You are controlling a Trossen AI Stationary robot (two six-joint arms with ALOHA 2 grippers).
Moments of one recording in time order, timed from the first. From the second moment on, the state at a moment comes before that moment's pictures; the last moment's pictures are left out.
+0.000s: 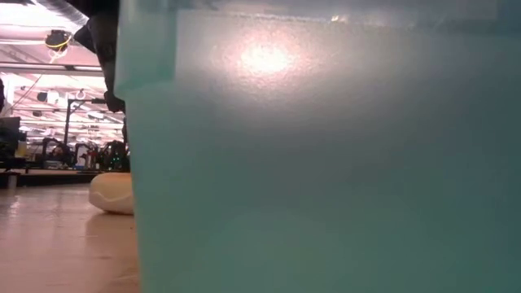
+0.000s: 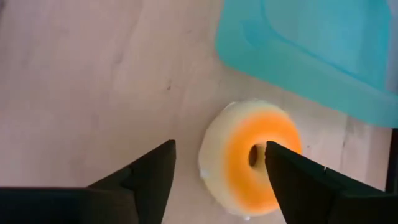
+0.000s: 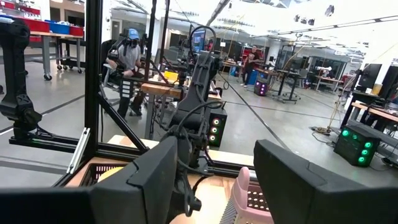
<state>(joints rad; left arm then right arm) -0.15 1.51 0.74 -0.21 0.15 -0.59 0.17 0.84 0.78 0.13 0.11 -0.16</state>
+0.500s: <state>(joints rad) -0.16 1.64 0.75 -0.18 0.20 -0.60 0.17 0.84 0.79 0.12 0.11 -0.15</state>
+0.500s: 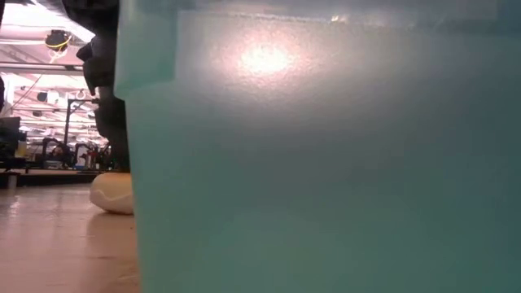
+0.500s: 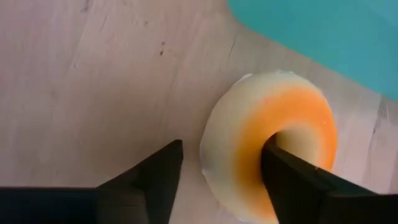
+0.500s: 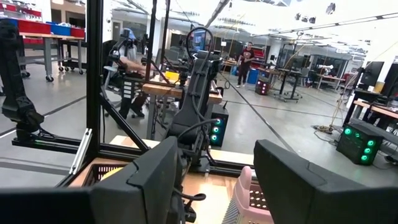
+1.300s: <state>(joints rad) -0.49 1.32 0.75 -0.36 -0.33 -0.65 0.17 0.84 0.78 0.12 0.12 -0.15</state>
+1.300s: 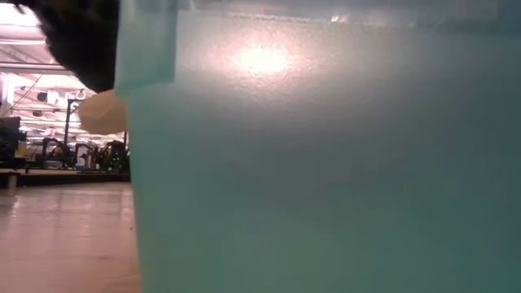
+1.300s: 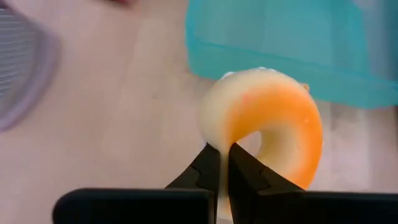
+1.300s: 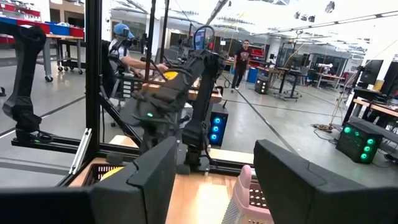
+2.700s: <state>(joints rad) -0.94 1.96 1.70 -1.57 -0.56 -1.25 0.17 0.84 0.79 0.12 0.12 -0.11</state>
